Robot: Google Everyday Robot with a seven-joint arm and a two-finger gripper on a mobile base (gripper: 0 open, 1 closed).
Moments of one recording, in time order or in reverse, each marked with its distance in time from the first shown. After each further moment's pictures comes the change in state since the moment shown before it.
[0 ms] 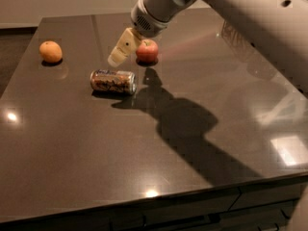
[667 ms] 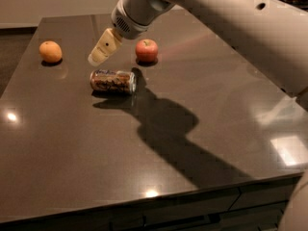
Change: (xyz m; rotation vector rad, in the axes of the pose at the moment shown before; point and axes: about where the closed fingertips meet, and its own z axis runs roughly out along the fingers) arm -0.035 0.022 0.025 0.001 -0.054 0.034
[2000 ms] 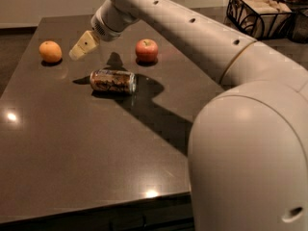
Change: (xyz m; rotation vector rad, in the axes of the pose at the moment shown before) arm -0.052 -0.032 0.111 -0.025 -0.092 0.066
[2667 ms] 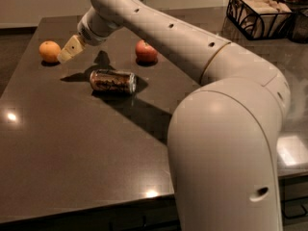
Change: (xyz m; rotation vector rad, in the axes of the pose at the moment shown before) arm -0.019 0.018 0.045 -0.014 -0.023 -0.011
